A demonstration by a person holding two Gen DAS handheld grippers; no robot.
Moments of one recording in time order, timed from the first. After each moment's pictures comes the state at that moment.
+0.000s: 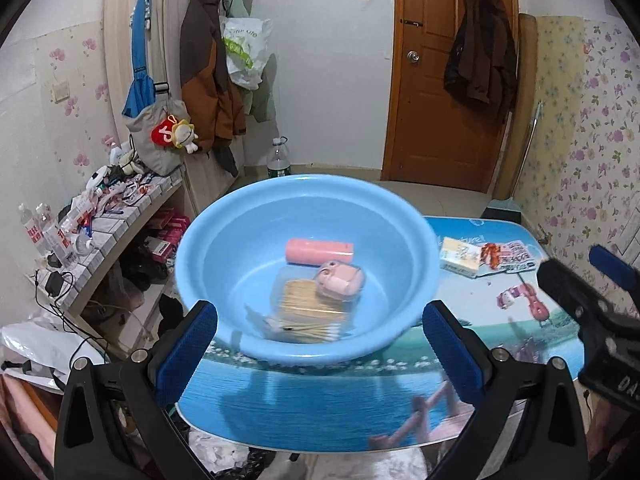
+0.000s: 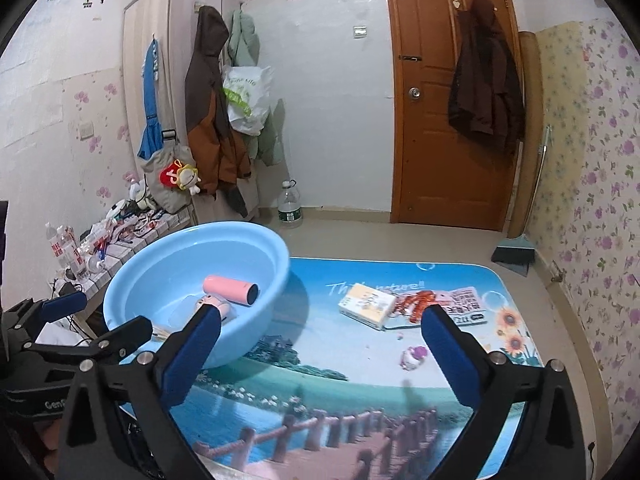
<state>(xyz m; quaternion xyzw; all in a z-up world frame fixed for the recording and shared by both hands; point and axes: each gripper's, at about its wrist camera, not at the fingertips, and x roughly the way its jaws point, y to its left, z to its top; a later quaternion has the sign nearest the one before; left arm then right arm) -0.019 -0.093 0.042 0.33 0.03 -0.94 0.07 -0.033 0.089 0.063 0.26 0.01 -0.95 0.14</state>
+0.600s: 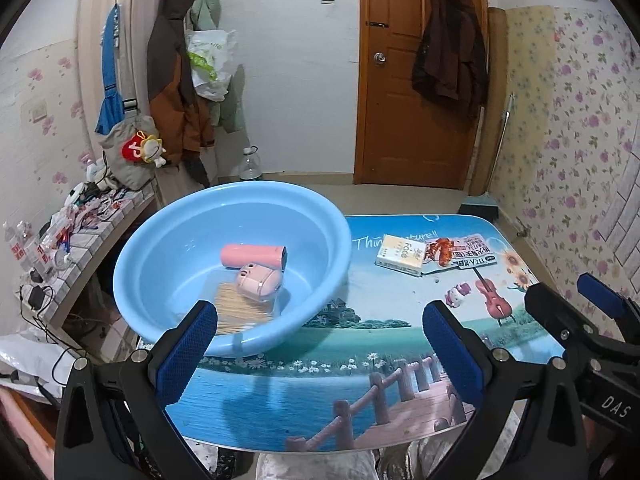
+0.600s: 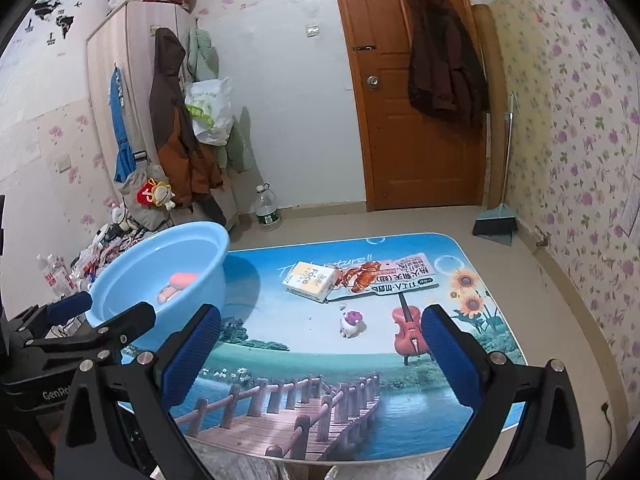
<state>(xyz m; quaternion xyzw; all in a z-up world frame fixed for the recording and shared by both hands) -0.020 -0.026 0.038 0.32 0.01 -0.95 0.03 -0.016 0.158 0.043 0.28 -0.05 -0.95 0.10</state>
